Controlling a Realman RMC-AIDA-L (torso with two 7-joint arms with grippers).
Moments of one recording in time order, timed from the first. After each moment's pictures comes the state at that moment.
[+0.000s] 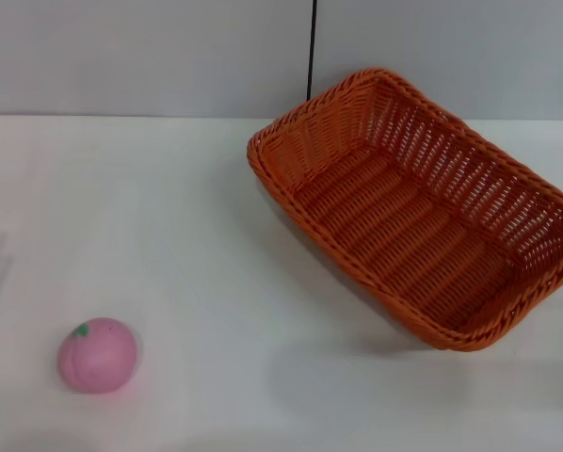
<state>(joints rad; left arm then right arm) -0.06 -2.07 -1.00 -0.06 -0.67 -1.76 2.72 0.27 2.08 -0.22 0.02 -1.08 -1.64 0.46</state>
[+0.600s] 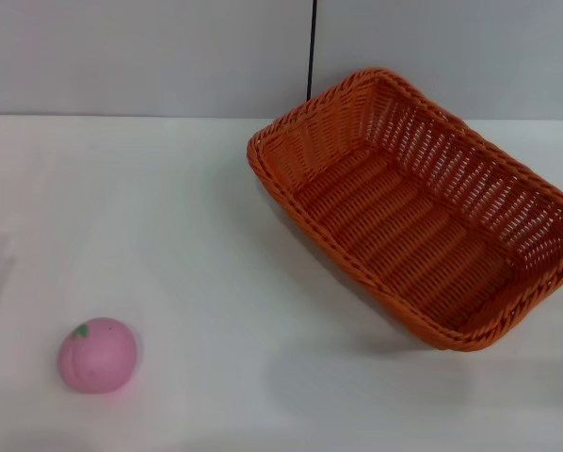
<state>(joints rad) -0.06 -2.07 -0.99 -0.07 -0.66 -1.76 2.72 0.27 2.08 -0.22 0.01 -1.08 -1.64 0.46</state>
